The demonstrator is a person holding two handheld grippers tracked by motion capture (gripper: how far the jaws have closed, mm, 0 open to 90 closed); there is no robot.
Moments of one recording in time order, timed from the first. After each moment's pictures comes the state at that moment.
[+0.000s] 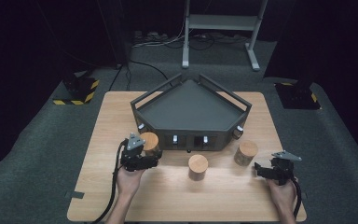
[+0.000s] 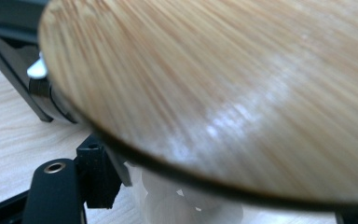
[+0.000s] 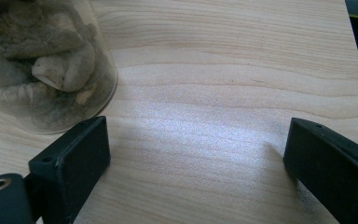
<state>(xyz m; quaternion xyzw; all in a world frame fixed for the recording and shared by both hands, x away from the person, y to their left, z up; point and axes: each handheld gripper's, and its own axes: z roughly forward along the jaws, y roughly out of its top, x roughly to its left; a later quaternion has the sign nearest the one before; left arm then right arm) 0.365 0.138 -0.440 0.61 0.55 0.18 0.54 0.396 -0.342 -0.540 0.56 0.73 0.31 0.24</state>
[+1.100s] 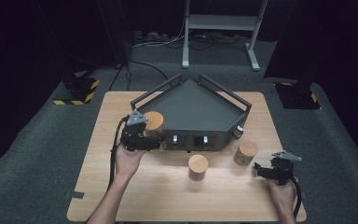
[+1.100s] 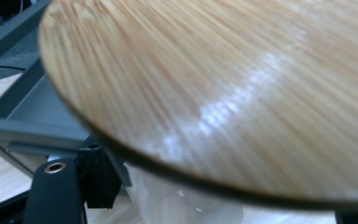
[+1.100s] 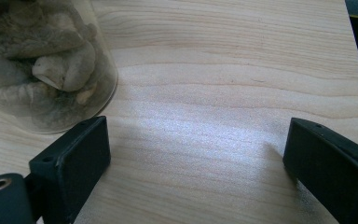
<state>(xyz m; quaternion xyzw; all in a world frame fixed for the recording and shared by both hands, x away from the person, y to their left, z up) 0.393 0.128 -0.363 0.64 0.51 0.15 0.56 0.395 -0.342 -0.540 0.56 0.73 0.31 0.24</state>
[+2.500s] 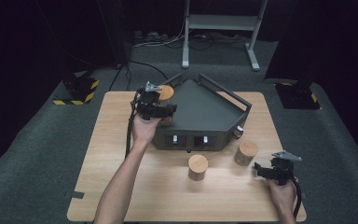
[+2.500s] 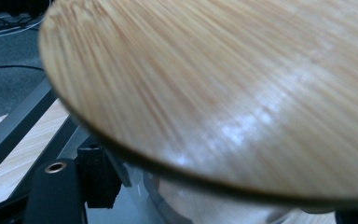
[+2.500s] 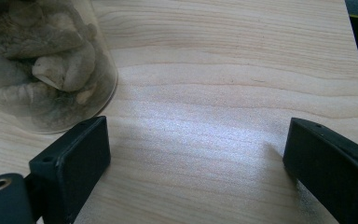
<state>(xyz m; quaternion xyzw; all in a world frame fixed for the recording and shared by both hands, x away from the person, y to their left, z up) 0.488 0.099 -0.357 0.61 0.55 0.18 0.54 0.395 -0.342 -0.540 0.56 0.73 0.31 0.24</state>
